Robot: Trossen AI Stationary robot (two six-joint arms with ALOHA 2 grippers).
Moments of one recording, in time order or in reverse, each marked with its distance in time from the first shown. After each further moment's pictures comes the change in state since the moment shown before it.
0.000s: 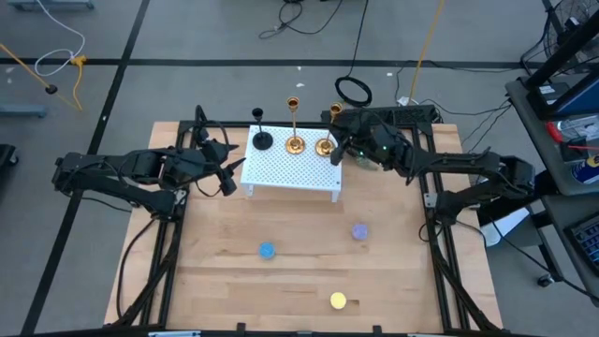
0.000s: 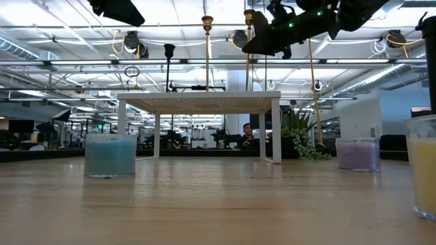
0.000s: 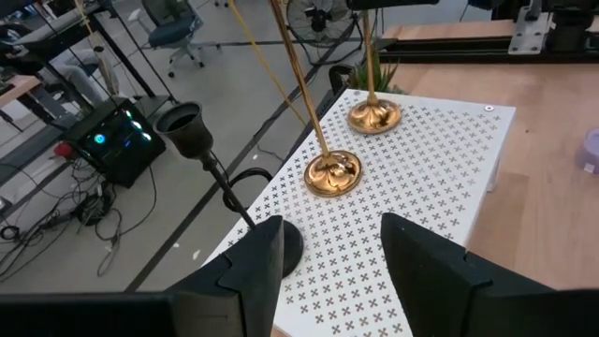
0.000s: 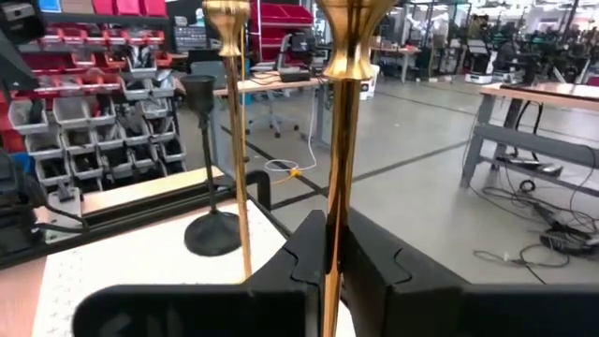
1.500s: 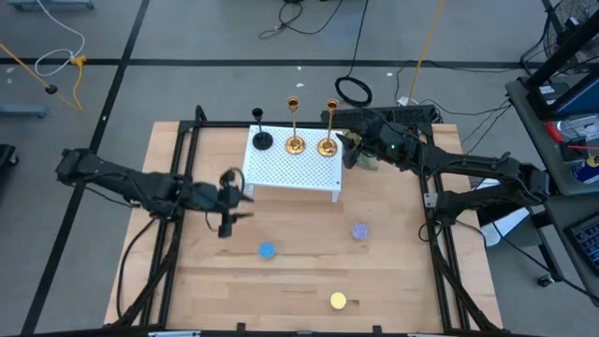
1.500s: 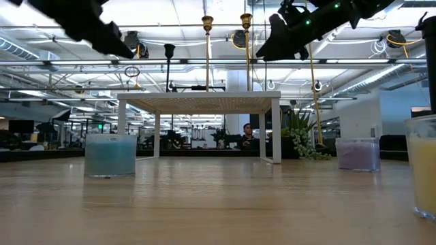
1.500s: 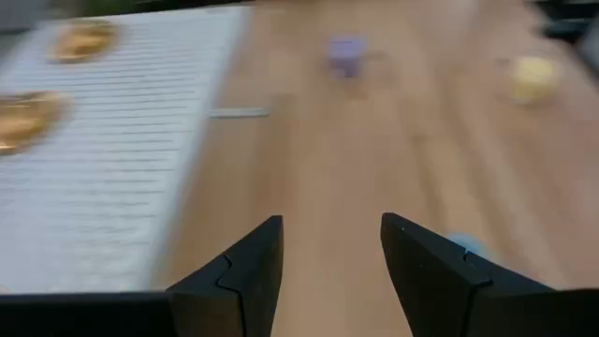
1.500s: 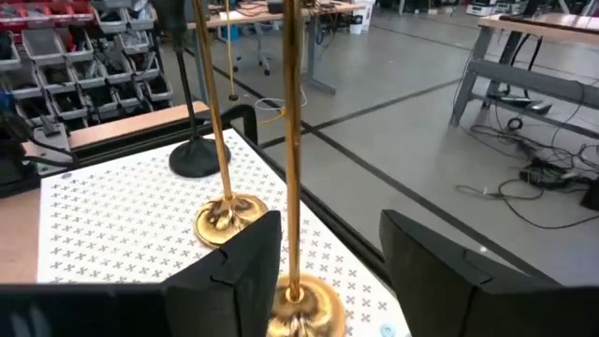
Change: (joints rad) left arm -0.184 -0.002 -0.372 0.306 0.418 -0.015; right arm -0.004 -0.156 0.000 -0.362 0.002 0.057
